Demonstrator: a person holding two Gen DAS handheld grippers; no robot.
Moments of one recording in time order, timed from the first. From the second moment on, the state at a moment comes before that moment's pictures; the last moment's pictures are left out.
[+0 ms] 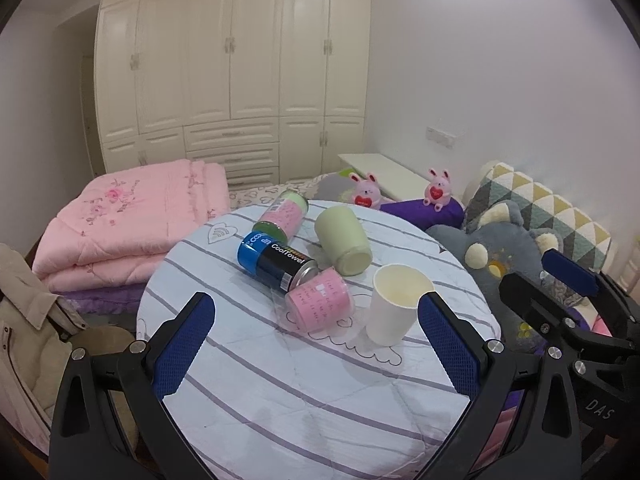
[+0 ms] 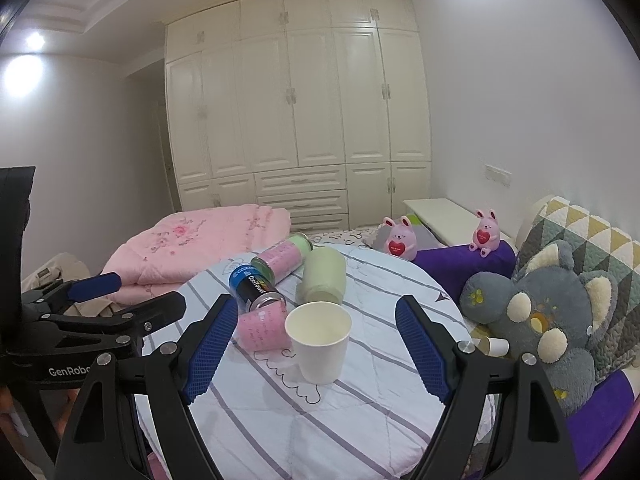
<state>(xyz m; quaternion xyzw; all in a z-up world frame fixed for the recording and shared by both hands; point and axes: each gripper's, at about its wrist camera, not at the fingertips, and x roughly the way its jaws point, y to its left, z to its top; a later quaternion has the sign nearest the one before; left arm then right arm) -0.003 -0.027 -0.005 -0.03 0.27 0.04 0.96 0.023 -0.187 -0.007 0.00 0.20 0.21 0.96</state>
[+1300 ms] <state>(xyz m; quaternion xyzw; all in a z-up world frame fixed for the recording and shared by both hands) -0.012 -0.031 -0.004 0.00 0.20 0.07 0.98 0.009 -0.177 0.002 -0.01 0.13 0.19 0.97</state>
